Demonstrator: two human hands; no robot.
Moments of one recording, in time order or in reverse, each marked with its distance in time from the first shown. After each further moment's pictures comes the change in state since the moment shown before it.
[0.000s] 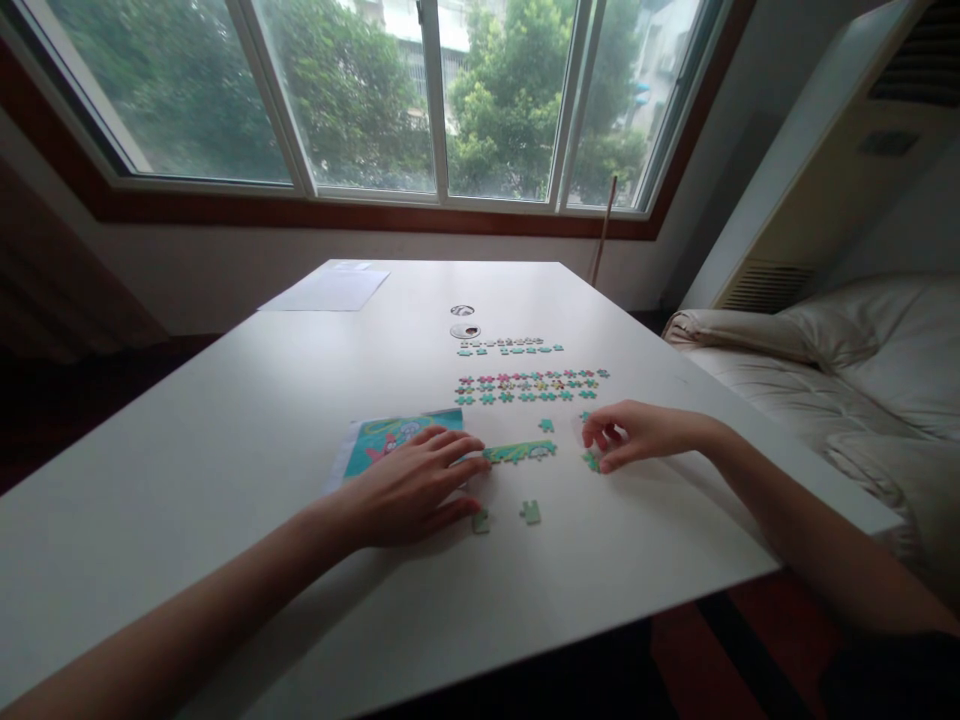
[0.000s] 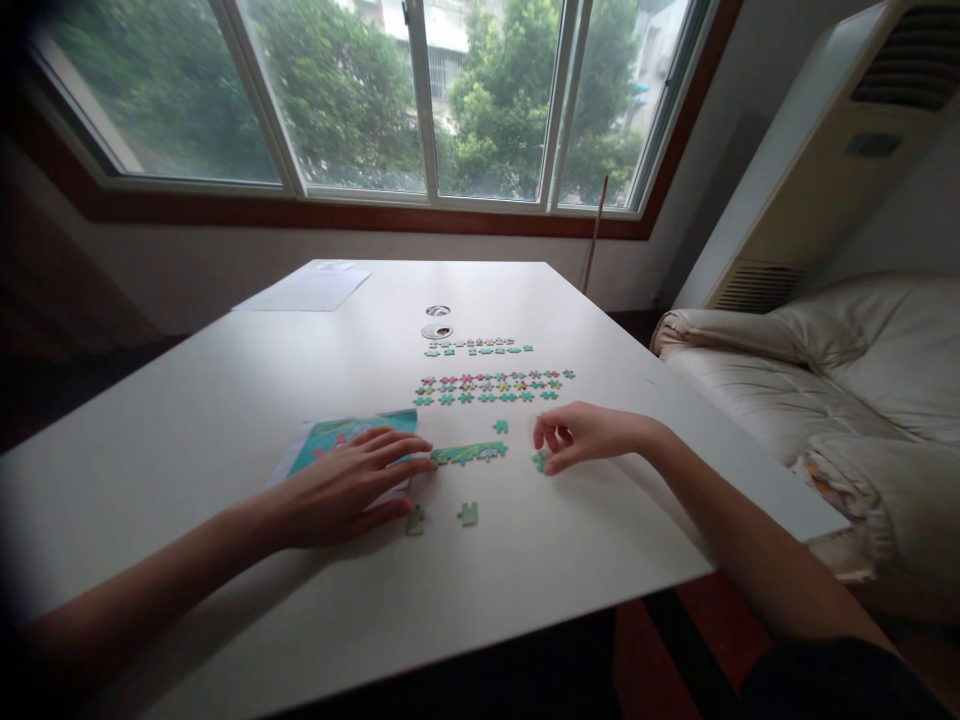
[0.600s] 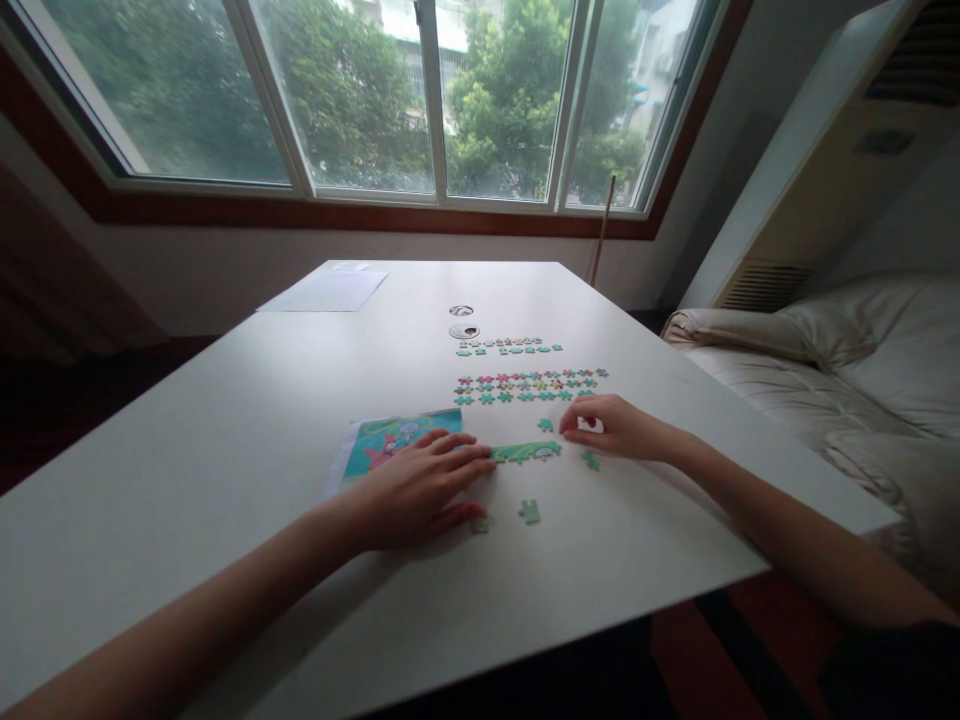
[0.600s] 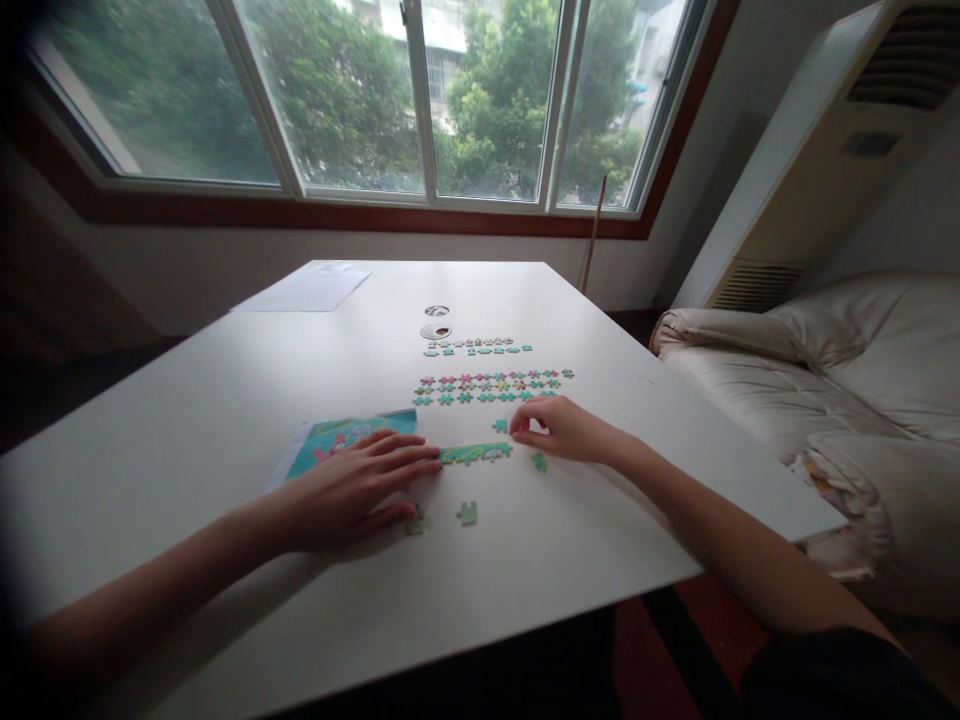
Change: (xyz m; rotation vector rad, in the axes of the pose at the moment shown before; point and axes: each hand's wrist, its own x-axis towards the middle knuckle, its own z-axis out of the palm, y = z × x) left_hand 0.003 0.002 0.002 -0.029 -0.019 0.017; right_hand 0.023 -0.010 0.022 -0.138 0.395 -0.176
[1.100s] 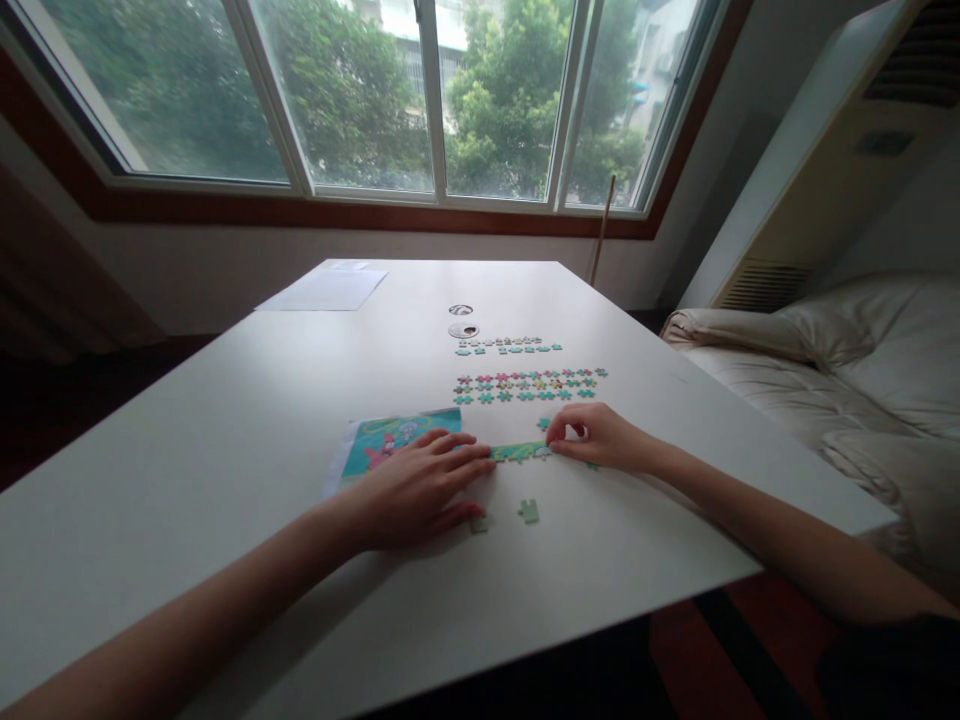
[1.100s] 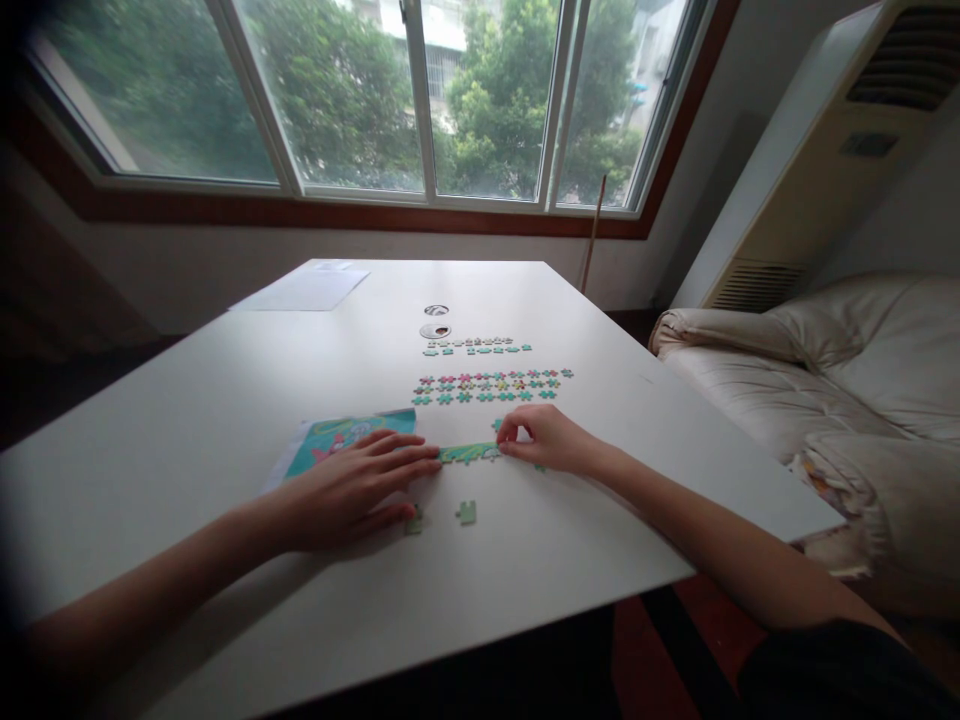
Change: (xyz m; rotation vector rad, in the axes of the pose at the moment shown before) left_hand 0.001 0.000 0.001 0.015 0.013 0.008; right_hand 0.006 -0.009 0.017 0.048 0.045 0.069
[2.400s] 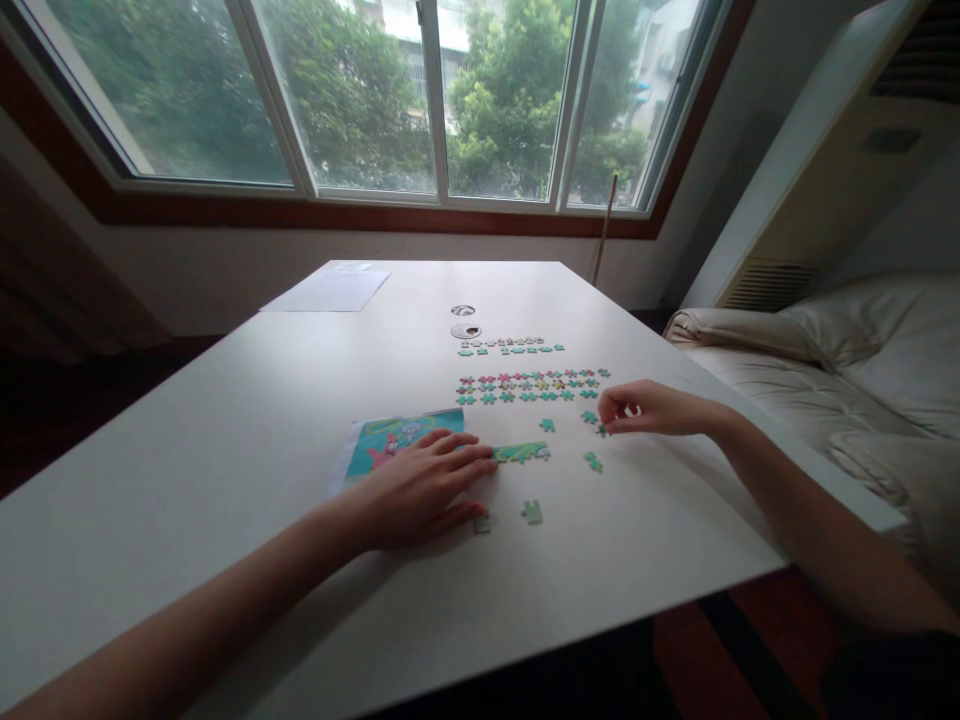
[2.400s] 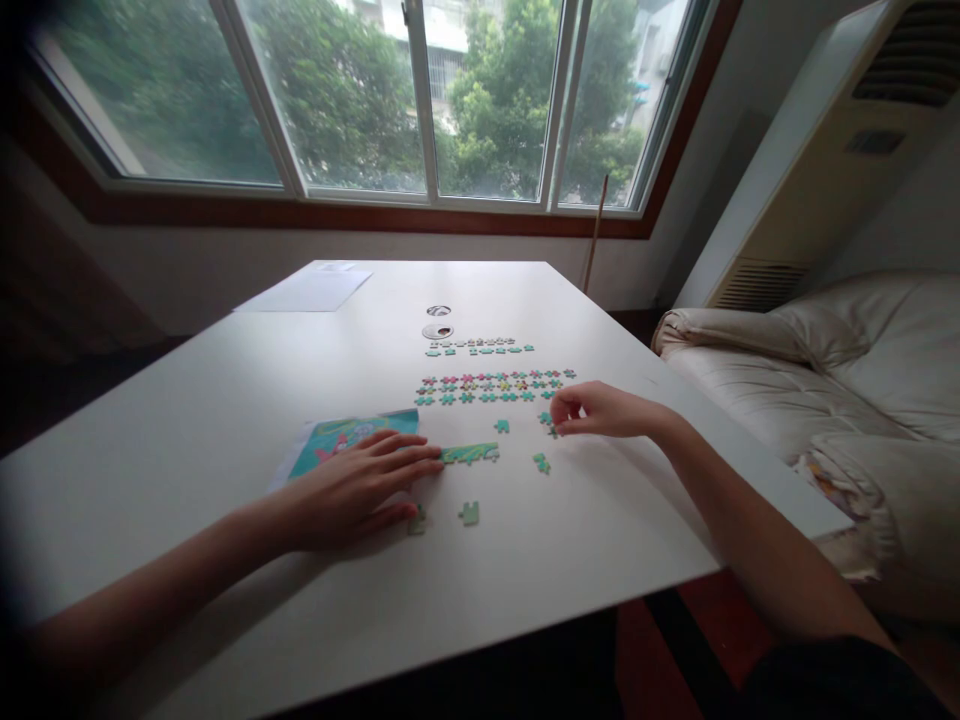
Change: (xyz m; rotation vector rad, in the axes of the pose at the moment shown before) left_hand -0.002 -0.001 0.001 0.010 -0.032 -0.009; right_hand -0.015 0.030 -0.064 0.032 -0.298 0.136
